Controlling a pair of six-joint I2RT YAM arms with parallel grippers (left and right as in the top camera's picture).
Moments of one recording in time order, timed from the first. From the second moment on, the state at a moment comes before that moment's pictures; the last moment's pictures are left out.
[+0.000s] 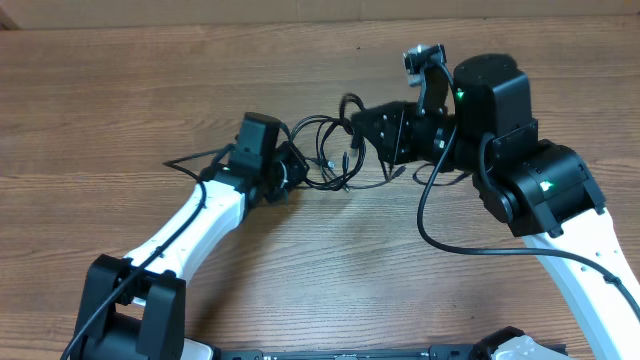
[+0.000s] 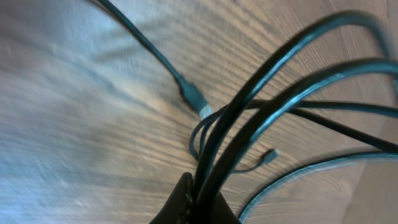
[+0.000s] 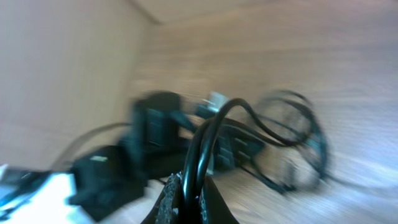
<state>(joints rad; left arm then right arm) -0.32 1.62 0.96 -0.29 0.29 -0.98 0.45 1.32 1.51 -0.81 -0.41 0.52</state>
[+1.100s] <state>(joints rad) -0.09 1.29 0.96 -0.32 0.71 -0.30 0.45 1.59 1.50 -0.84 -0.24 0.64</state>
